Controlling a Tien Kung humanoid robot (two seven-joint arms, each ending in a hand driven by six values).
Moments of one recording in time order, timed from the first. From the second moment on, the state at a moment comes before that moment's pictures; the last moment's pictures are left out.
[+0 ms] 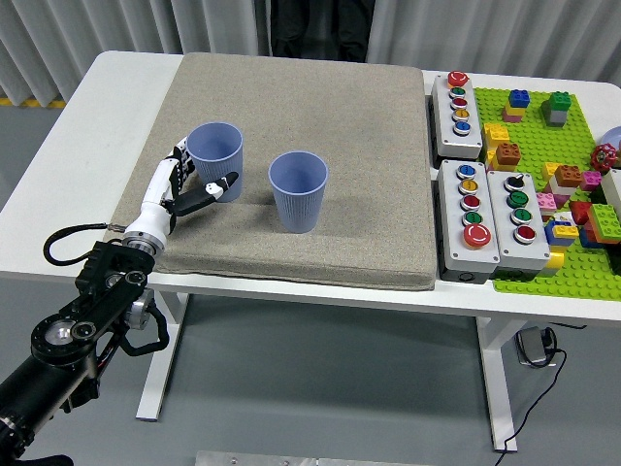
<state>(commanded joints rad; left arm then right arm) -0.41 0.11 -1.13 -0.94 1.14 0.17 -0.22 0.21 -0.09 1.88 0.18 -1.51 -0.14 -0.23</state>
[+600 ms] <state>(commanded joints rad) -0.44 0.11 -1.11 -0.91 1.14 0.18 -0.22 0.21 -0.09 1.89 0.18 -1.53 -0.13 -0.23</state>
